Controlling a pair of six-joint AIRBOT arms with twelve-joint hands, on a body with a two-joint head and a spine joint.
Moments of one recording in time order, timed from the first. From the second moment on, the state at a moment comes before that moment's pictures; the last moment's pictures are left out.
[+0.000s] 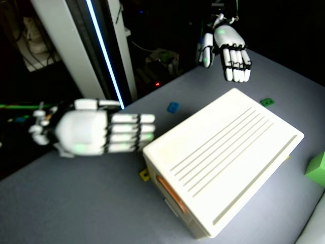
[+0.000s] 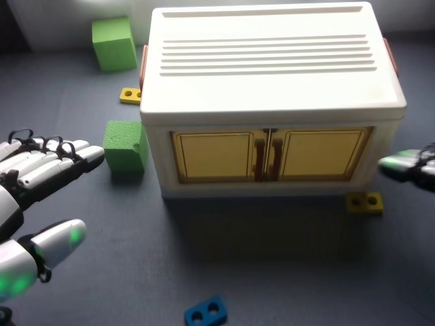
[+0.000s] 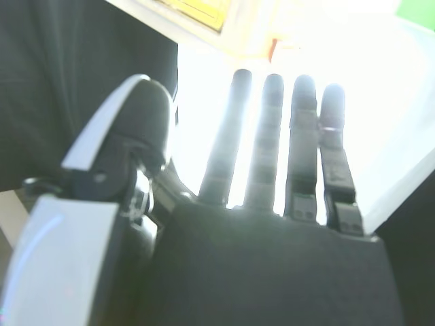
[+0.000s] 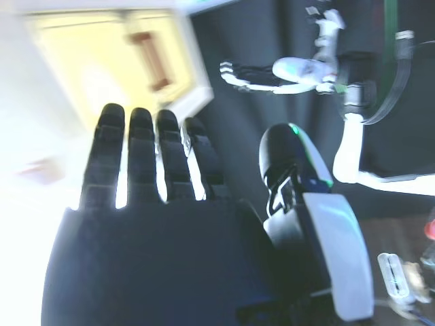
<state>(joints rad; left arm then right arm) 1.29 -0.78 0.78 -0.23 -1.43 0.83 -1.24 -0.85 1.07 -0.12 1.27 -0.27</state>
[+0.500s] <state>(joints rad) 1.23 -0.81 0.84 -0.33 -1.55 0.85 -1.29 -0.81 1.06 0.16 1.55 -0.41</state>
